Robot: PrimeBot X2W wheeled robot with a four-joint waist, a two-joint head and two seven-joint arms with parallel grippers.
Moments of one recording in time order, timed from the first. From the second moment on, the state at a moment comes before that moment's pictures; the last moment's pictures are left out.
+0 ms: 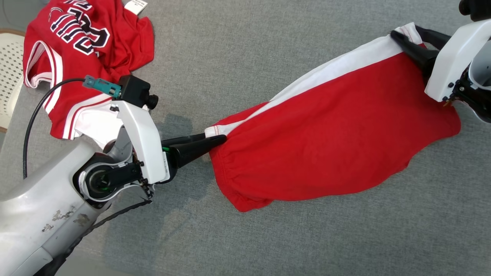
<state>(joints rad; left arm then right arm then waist) -0.86 0.57 -1.01 0.23 -1.68 -0.13 0.49 -1.28 -0.63 1.28 0.64 1.31 0.13 0.08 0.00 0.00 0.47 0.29</state>
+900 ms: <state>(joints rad) -0.72 0.65 -0.96 0.10 -1.29 -0.02 -0.01 -1.10 -0.58 1.28 0.84 1.40 0.13 0.03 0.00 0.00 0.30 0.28</state>
